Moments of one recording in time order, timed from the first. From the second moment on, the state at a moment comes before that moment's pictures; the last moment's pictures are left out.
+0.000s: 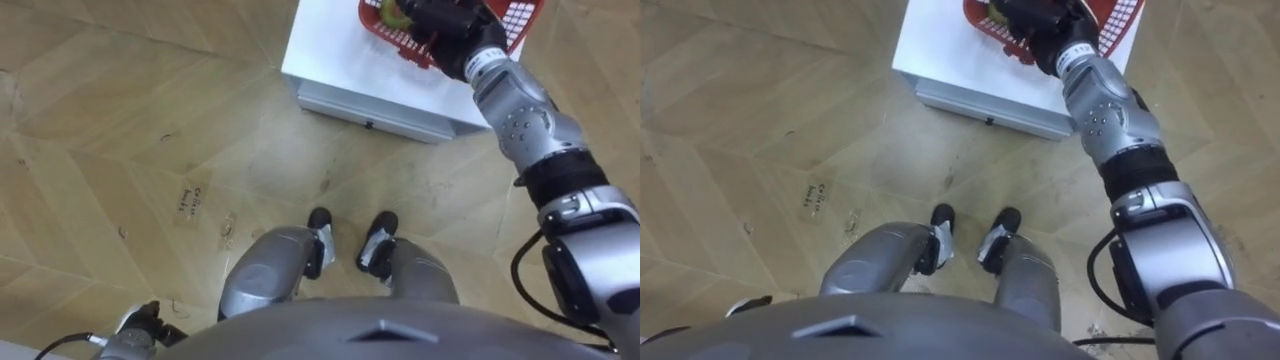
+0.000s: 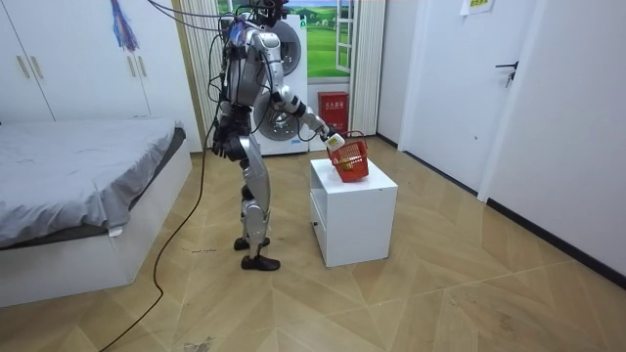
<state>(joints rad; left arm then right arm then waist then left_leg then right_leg) 0.18 0.31 -0.14 1.14 0.23 0.16 0.05 -0.45 -0.34 0.24 0.69 0.93 0.09 0.02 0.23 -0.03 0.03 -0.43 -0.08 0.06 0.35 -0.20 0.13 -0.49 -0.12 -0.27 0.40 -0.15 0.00</state>
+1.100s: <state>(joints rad) 0.17 0.31 -0.14 1.14 0.23 0.16 0.04 -0.53 -0.40 0.24 0.85 0.94 0.09 0.05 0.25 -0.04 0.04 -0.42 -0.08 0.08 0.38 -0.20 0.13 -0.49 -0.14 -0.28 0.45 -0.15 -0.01</state>
